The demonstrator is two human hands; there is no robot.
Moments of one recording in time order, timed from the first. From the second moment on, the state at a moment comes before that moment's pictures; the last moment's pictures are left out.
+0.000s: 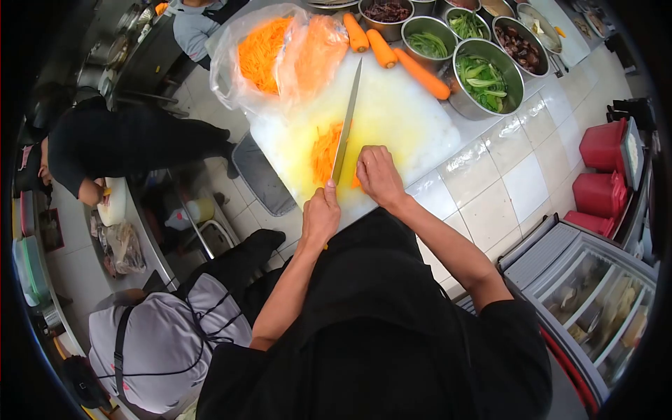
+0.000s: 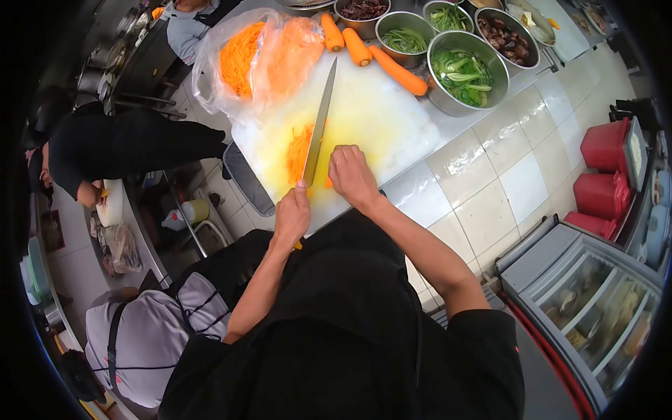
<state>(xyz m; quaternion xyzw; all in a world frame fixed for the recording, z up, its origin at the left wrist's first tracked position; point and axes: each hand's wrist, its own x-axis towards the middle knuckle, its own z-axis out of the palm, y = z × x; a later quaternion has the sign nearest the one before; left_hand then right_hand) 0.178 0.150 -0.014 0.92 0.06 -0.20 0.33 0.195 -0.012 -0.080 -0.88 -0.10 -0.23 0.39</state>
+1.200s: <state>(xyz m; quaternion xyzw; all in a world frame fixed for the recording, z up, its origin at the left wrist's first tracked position) 0.188 0.180 0.037 0.91 0.04 -0.28 0.29 0.185 -0.015 -0.068 -0.90 -0.22 -0.08 0.36</state>
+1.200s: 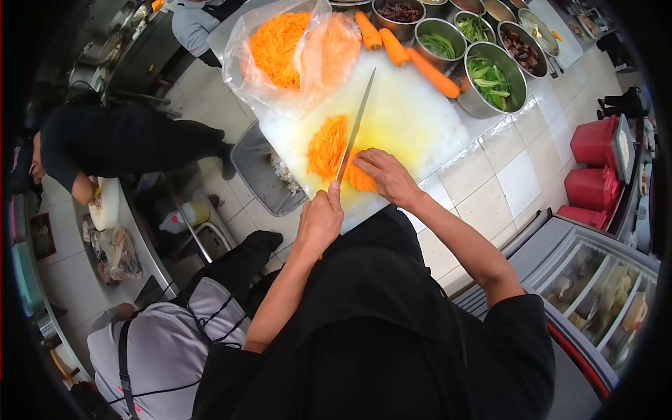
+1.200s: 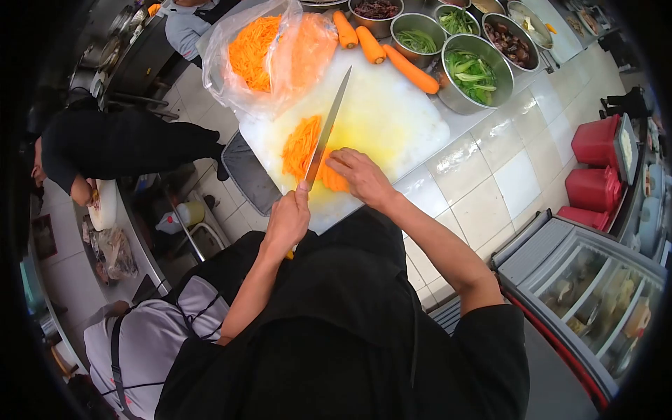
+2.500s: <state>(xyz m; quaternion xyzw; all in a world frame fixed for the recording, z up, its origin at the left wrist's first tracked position) 0.183 0.166 -0.009 0.94 0.02 -0.22 0.27 0.187 -0.009 -0.076 -0.85 -0.18 -0.16 0.47</state>
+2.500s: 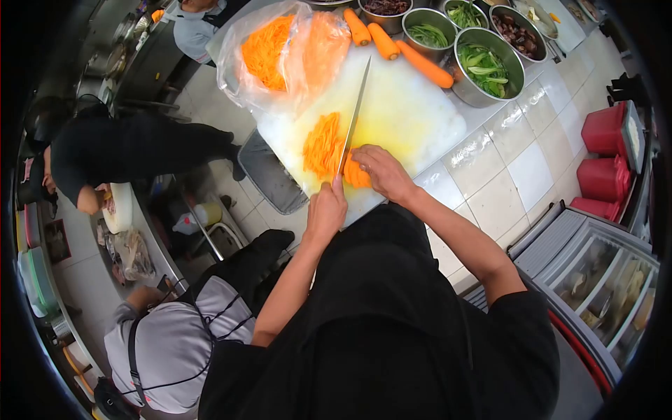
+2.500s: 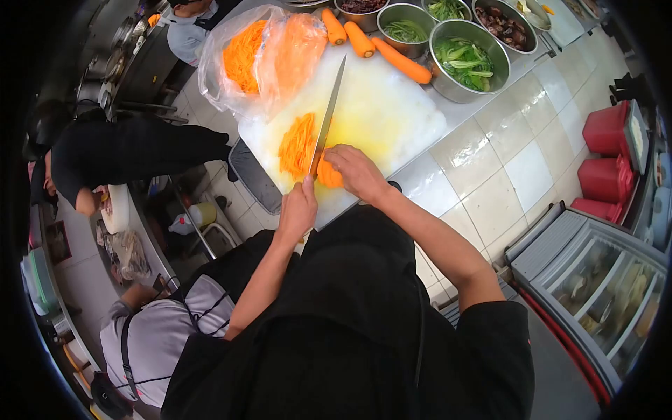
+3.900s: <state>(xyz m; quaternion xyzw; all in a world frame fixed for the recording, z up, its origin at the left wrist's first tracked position) 0.174 0.150 -0.007 0.93 0.02 -0.22 0.28 0.181 -0.004 -0.078 -0.86 -0.13 -0.19 0.45</state>
